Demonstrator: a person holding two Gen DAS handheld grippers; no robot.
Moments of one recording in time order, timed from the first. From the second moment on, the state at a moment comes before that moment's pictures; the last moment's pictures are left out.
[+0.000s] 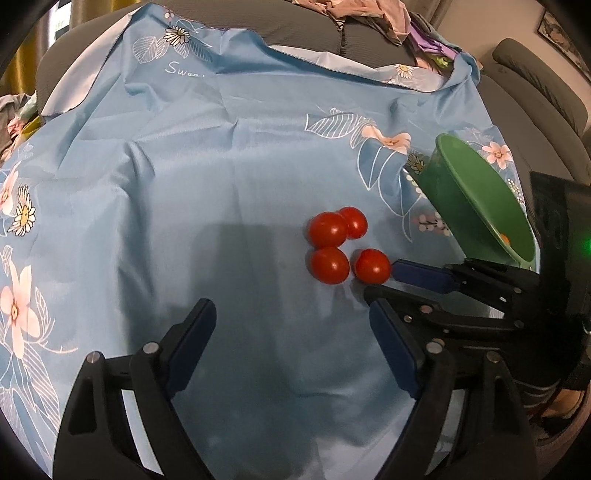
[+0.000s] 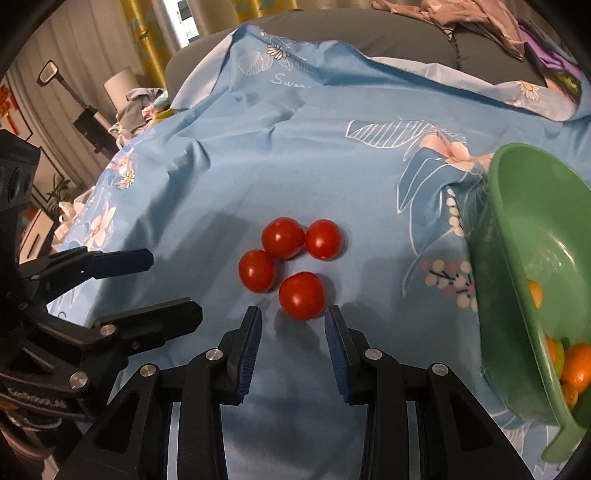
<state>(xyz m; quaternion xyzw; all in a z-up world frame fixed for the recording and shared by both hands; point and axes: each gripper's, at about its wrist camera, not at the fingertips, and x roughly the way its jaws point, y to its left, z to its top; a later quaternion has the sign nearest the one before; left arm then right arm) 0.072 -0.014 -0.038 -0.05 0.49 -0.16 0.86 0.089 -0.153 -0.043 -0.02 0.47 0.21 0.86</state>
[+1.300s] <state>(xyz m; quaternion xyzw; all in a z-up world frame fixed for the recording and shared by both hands) 0.114 -0.066 -0.064 0.02 0.48 -0.14 0.86 0.080 -0.183 -0.052 0.00 0.45 0.22 0.86</state>
